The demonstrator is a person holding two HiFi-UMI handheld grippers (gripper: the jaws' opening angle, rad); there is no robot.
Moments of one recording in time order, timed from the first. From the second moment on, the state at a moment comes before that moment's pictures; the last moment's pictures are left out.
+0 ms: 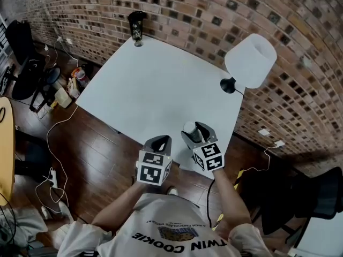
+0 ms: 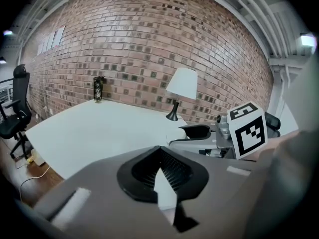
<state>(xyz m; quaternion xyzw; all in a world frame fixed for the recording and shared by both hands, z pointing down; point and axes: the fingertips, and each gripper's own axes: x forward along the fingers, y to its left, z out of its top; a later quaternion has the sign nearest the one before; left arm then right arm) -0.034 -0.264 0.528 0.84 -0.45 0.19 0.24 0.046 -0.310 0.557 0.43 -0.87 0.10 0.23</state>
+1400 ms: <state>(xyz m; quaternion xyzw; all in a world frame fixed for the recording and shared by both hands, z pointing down) 0.011 -0.203 0.507 0.83 -0.50 0.17 0.20 0.082 -0.230 0.520 0.47 -0.86 0.13 0.14</state>
